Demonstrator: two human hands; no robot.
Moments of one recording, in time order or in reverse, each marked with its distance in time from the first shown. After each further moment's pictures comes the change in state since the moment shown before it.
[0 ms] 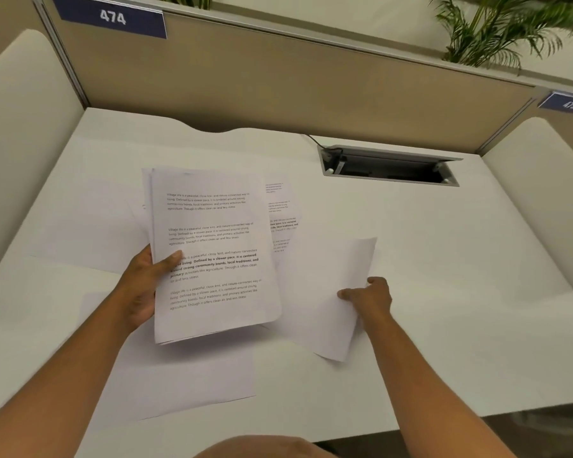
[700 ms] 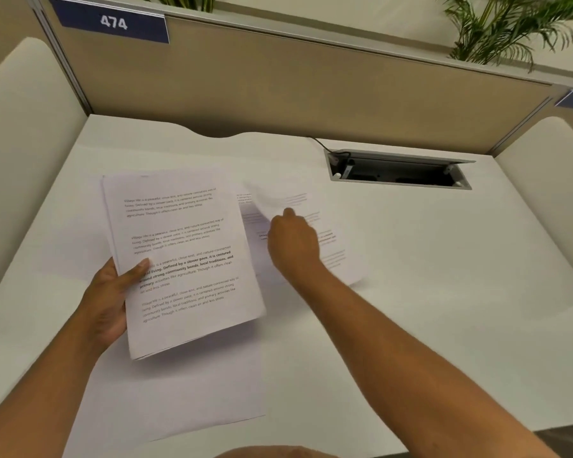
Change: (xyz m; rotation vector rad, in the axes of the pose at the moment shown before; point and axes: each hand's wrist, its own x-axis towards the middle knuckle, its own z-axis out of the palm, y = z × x) left_hand 0.003 0.015 -0.053 -0.052 0.057 0.060; right_hand -0.052 -0.142 0.120 -0.869 0.089 -1.008
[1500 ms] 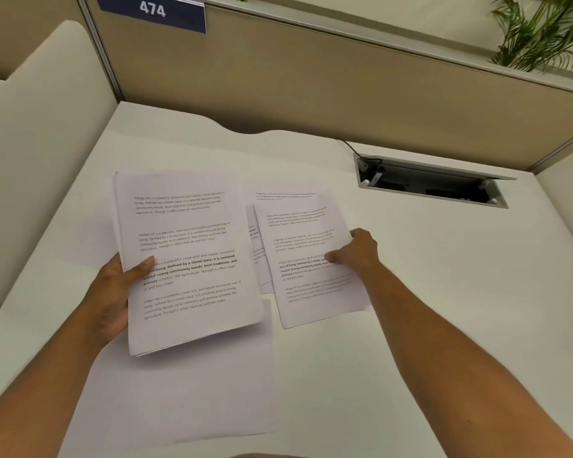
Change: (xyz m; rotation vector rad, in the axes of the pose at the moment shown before) left_hand 0.007 0.005 -0.026 -0.004 0.078 -0.004; right_hand 0.051 0.112 0.046 0.545 -0.285 0.579
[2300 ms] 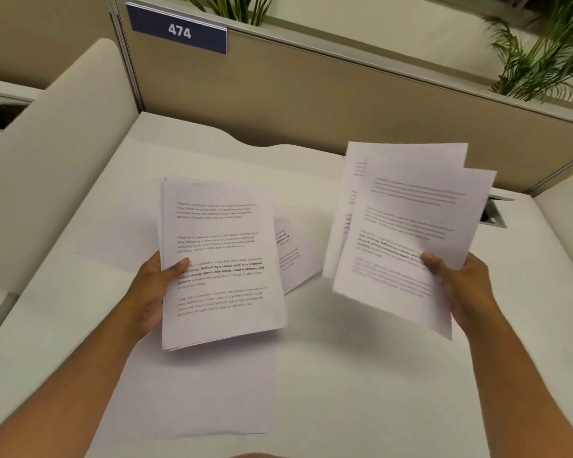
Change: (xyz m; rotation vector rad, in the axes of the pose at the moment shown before) left_hand -0.003 -0.011 0.041 -0.002 0.041 -0.049; right_hand -0.081 0.074 -0.135 0.698 0.141 -0.188
